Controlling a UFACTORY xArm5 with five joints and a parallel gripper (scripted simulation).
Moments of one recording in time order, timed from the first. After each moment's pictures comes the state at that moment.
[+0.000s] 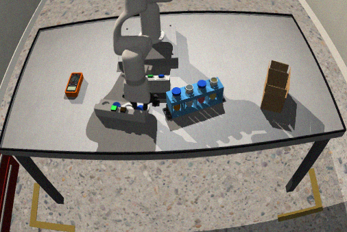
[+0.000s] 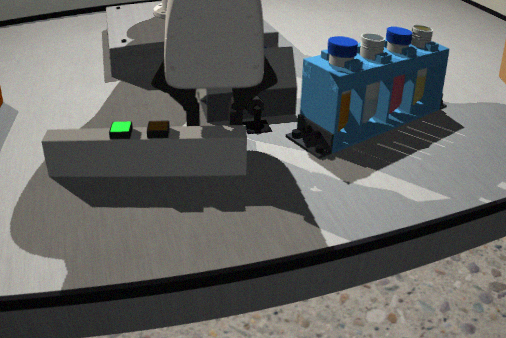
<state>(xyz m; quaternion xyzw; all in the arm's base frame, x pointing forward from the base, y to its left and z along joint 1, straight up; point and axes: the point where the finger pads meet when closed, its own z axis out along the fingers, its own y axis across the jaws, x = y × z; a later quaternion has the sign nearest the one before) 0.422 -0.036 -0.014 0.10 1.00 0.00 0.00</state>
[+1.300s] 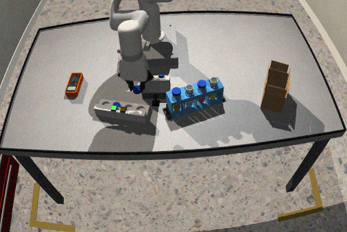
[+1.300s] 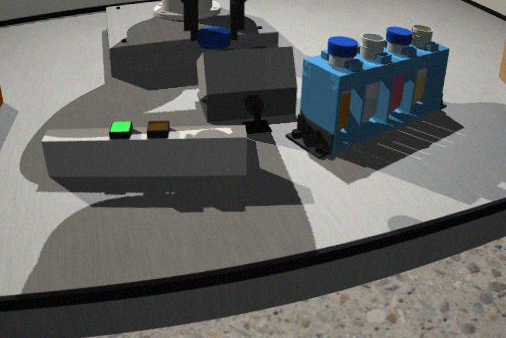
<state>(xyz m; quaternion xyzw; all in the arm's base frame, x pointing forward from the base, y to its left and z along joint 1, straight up) 0.423 -0.036 0.105 0.10 1.00 0.00 0.00</state>
